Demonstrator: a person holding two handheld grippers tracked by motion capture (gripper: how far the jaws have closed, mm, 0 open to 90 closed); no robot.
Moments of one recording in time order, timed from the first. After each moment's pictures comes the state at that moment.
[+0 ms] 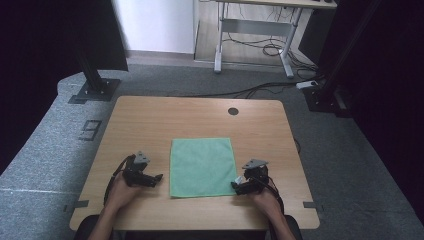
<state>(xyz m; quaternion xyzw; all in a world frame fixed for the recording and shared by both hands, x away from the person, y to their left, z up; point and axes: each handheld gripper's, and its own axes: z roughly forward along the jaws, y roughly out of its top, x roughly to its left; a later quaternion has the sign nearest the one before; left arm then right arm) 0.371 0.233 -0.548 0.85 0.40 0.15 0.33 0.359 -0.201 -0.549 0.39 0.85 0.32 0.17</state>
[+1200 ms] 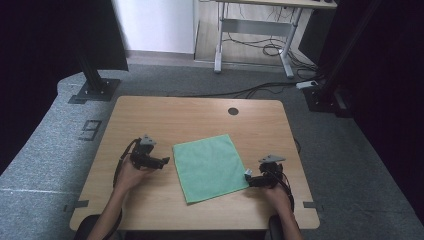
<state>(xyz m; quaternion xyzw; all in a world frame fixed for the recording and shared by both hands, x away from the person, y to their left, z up) 0.423 0.211 -0.516 0.83 0.42 0.14 0.35 0.375 -0.248 -0.555 0.47 0.80 0.33 0.18</state>
